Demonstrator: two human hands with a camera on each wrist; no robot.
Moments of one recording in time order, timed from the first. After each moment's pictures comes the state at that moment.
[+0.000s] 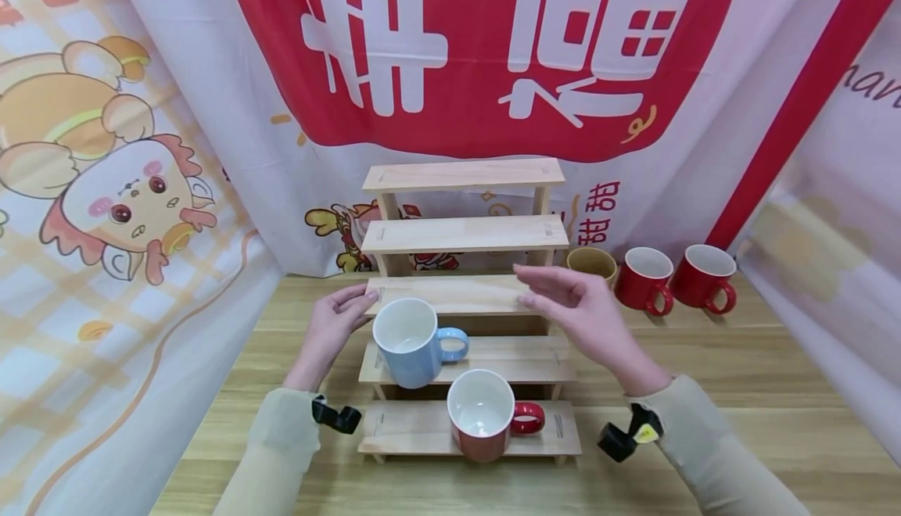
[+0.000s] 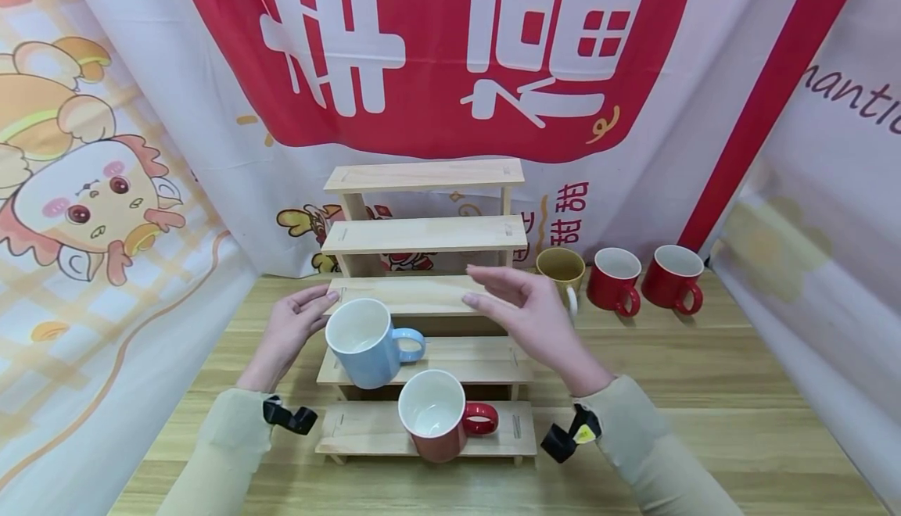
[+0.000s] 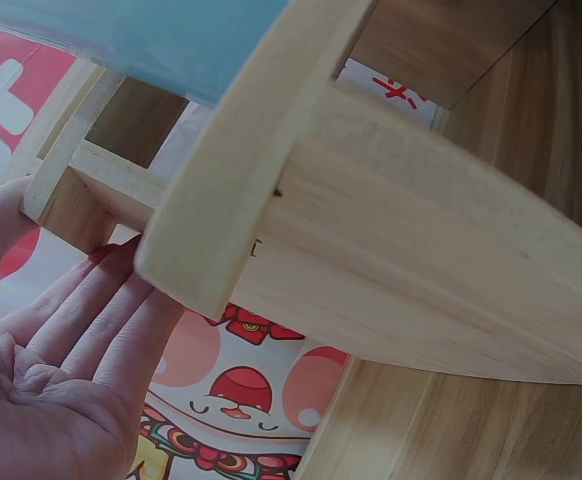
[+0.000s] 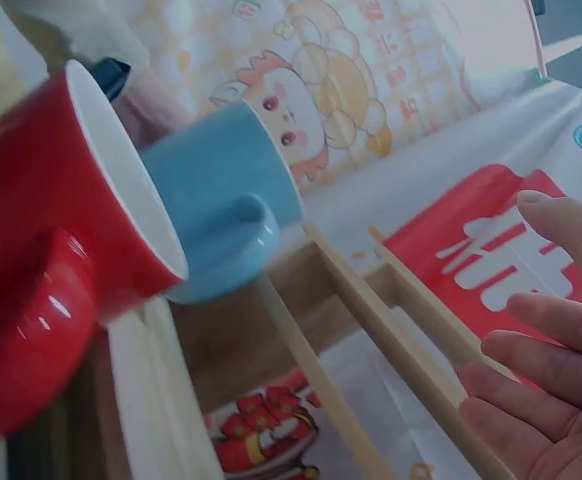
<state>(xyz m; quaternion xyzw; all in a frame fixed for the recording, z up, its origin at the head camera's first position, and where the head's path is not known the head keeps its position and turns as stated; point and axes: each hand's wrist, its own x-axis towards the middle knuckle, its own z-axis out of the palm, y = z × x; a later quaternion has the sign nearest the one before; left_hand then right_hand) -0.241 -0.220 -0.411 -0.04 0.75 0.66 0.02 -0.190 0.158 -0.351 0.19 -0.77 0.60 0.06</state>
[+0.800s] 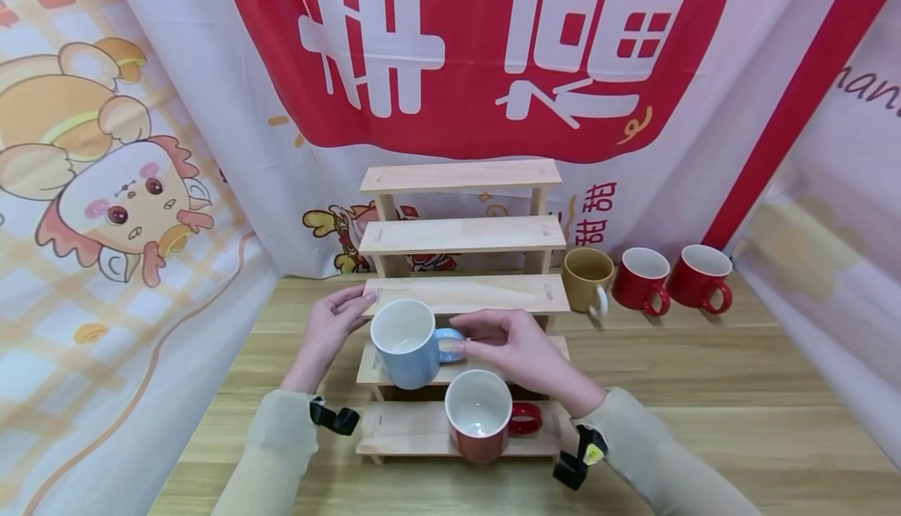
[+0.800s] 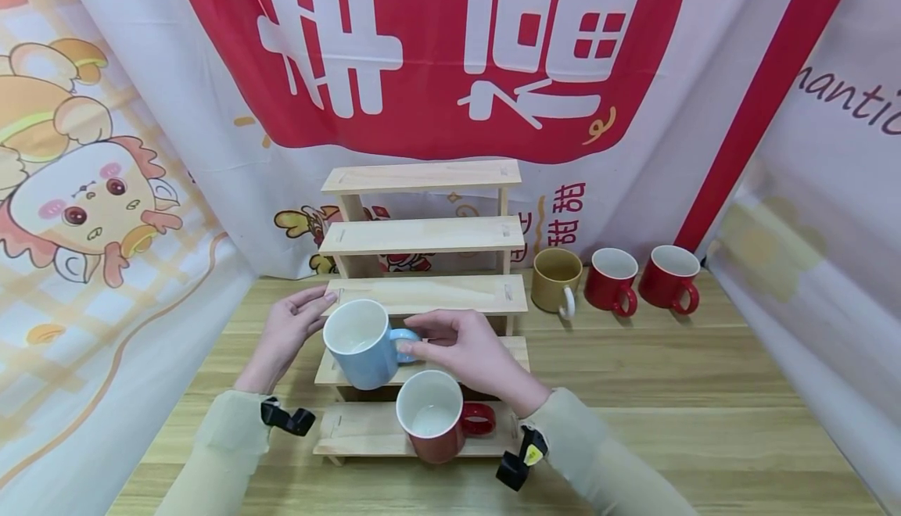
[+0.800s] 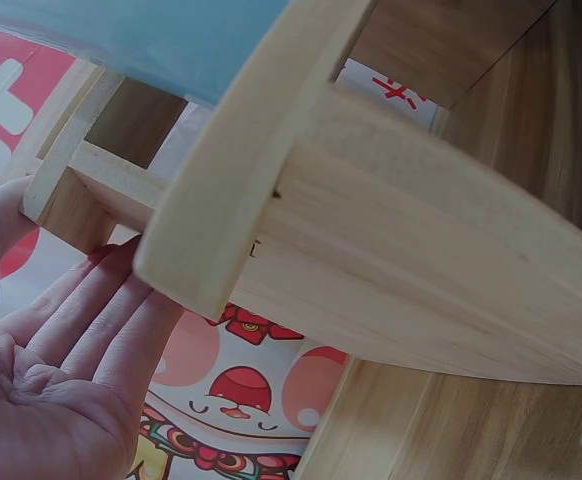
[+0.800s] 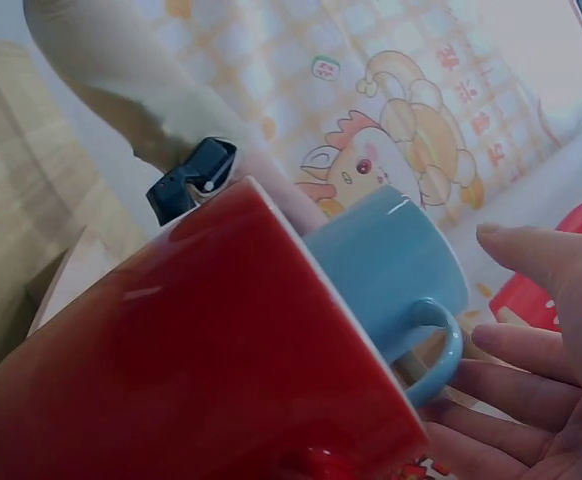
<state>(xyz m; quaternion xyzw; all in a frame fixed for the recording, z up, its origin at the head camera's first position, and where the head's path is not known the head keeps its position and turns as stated) -0.244 -0.221 -0.417 -0.03 0.75 0.67 0.01 -0.182 0.091 -0.381 0.23 -0.76 0.61 -0.08</state>
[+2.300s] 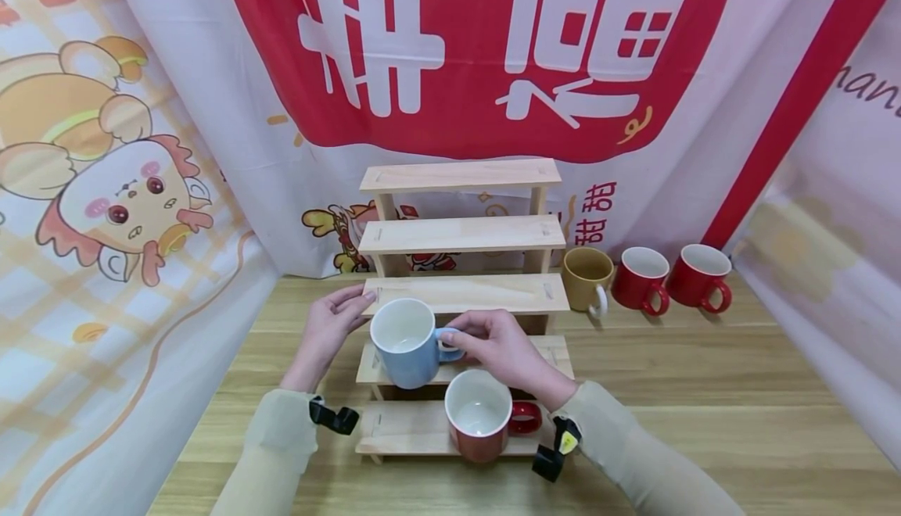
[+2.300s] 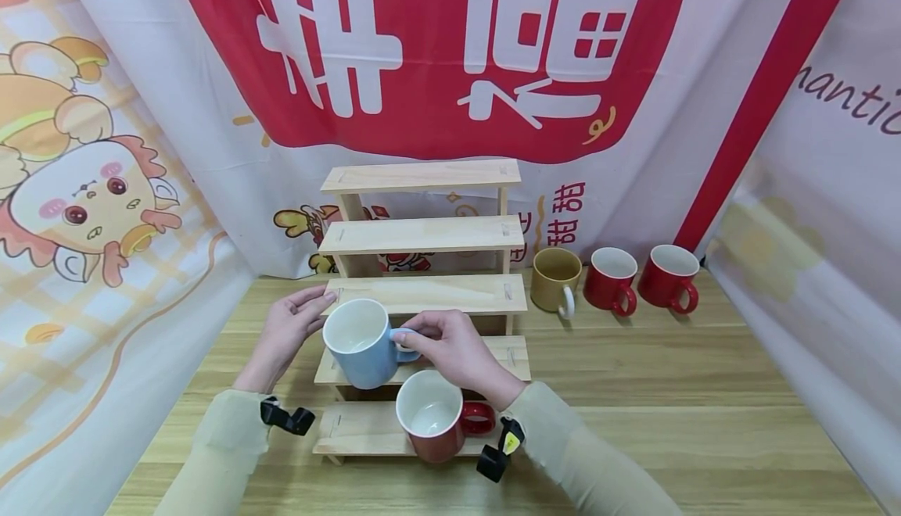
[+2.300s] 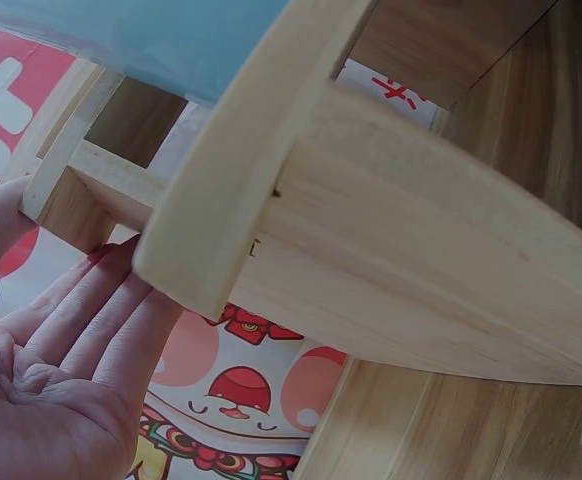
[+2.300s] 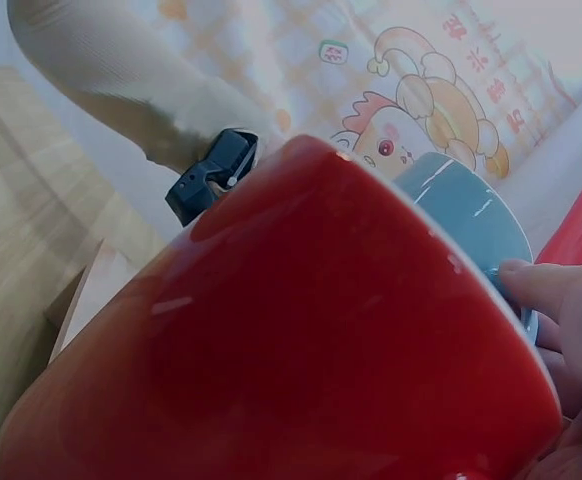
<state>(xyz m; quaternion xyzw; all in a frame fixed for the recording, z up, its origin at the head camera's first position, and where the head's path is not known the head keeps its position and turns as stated) -0.243 -0.221 -0.415 -0.03 0.75 0.66 0.01 -0.195 0.070 -0.401 0.21 -0.74 0.63 -0.09</state>
